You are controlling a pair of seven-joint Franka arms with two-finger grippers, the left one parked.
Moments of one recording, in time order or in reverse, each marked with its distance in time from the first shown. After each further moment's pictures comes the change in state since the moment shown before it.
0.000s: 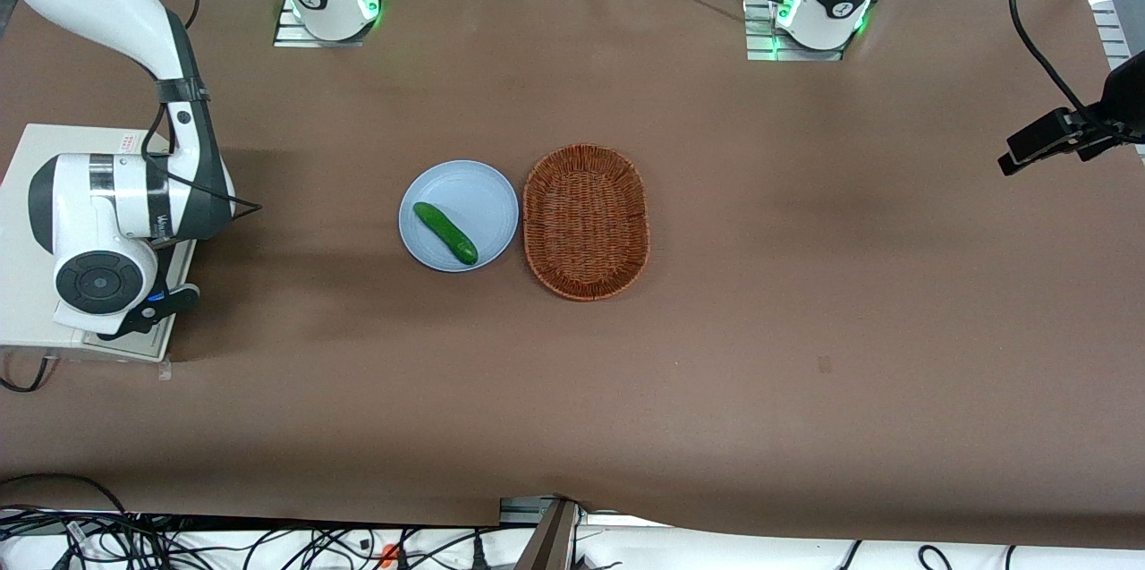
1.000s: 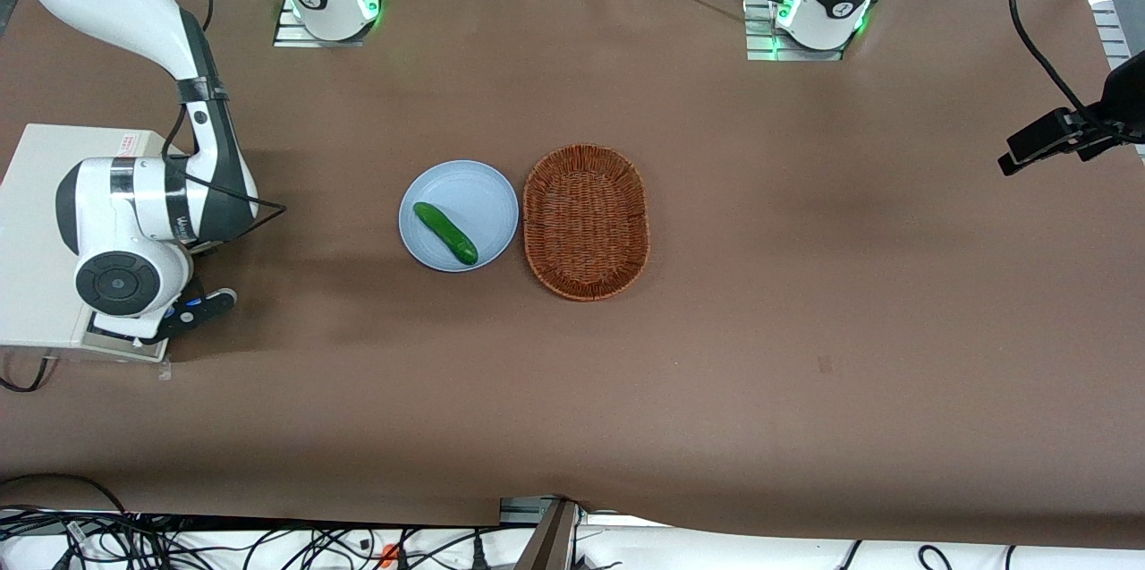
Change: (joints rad) arm 0.024 0.020 0.025 0.005 0.158 0.037 0.004
